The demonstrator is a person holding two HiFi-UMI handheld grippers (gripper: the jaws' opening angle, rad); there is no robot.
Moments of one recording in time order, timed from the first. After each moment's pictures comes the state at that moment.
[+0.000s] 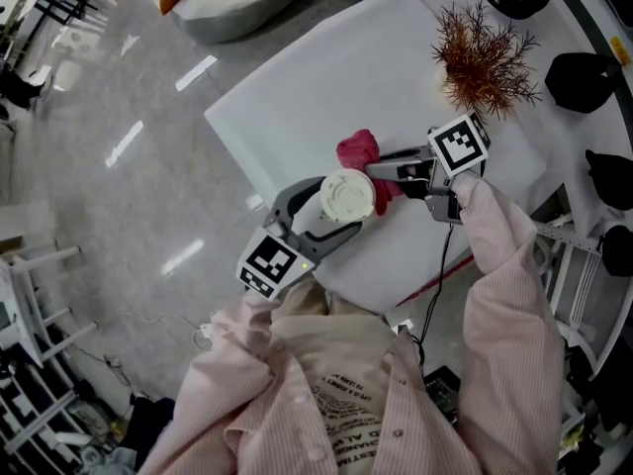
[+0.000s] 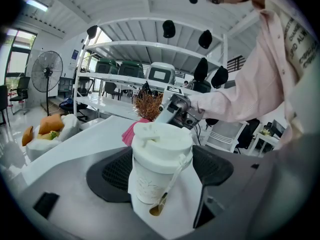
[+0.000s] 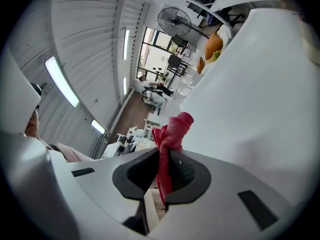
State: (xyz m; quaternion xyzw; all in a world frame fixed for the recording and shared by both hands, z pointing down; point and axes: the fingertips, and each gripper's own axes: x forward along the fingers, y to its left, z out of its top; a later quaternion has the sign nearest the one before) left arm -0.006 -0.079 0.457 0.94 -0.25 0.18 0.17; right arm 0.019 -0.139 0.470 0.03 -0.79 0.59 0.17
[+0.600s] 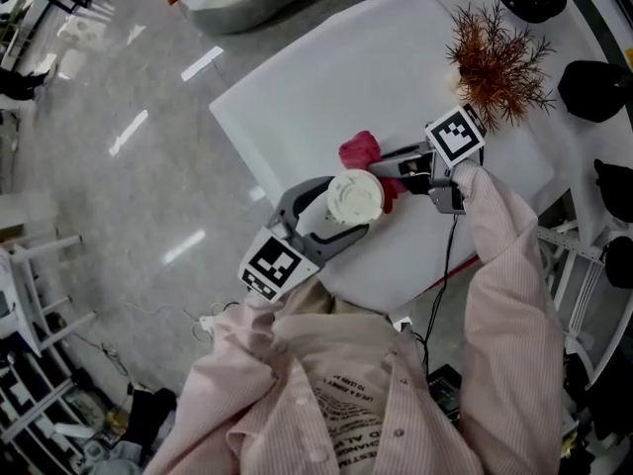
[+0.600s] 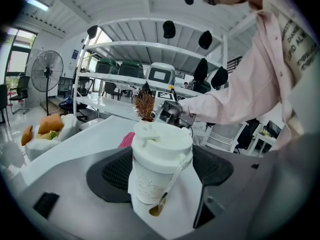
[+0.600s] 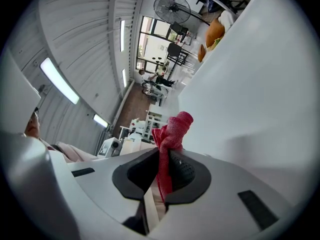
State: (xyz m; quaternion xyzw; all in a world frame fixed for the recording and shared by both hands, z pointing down) left arm -0.006 -0.079 0.455 0.94 -0.25 0.17 0.18; right arm 0.009 -0.139 0.496 -0.01 -0.77 0.60 0.21
